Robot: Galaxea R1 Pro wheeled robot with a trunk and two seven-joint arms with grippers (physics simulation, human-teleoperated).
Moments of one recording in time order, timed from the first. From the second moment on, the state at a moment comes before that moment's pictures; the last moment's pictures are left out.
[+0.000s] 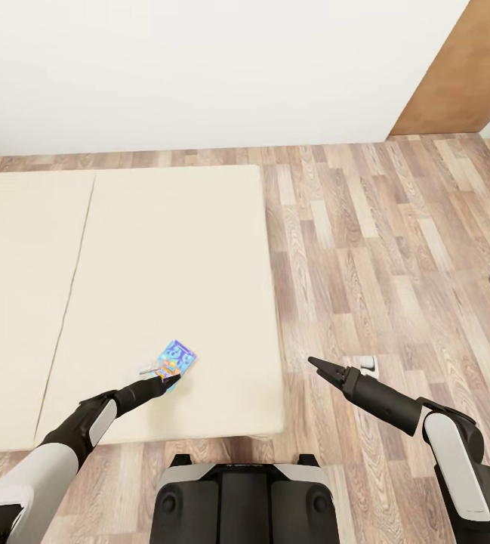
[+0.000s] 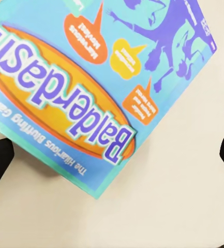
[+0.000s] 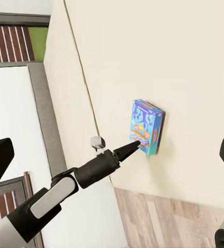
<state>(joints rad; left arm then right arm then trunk) -0.77 0.15 0.06 -0.42 0.27 0.23 -0.53 -0.31 -0.10 -0.20 -1.59 -0.83 1.00 0.53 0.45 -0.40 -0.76</state>
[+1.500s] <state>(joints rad) -0.77 0.22 0.07 -0.61 0.27 0.51 -0.58 -0.31 -0.10 -0.20 -1.59 -0.83 1.00 0.50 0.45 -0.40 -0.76</state>
